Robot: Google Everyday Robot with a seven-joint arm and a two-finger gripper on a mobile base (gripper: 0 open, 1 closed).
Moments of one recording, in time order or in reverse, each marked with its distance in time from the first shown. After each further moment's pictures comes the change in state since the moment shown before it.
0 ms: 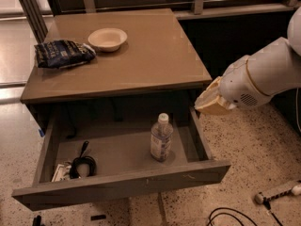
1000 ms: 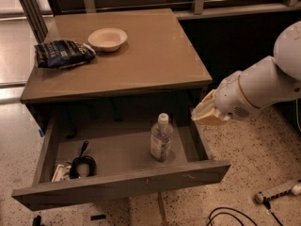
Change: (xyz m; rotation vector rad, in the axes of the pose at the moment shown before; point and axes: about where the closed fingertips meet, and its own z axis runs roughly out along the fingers) arm 0.021 0.008 0.034 -0.050 -0.008 -0.020
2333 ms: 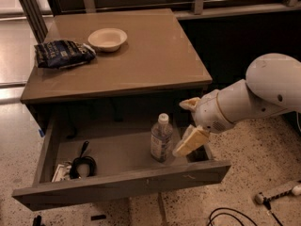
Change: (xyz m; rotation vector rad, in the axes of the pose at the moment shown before) arm -0.006 0.013 0.069 -0.079 -0.123 -0.007
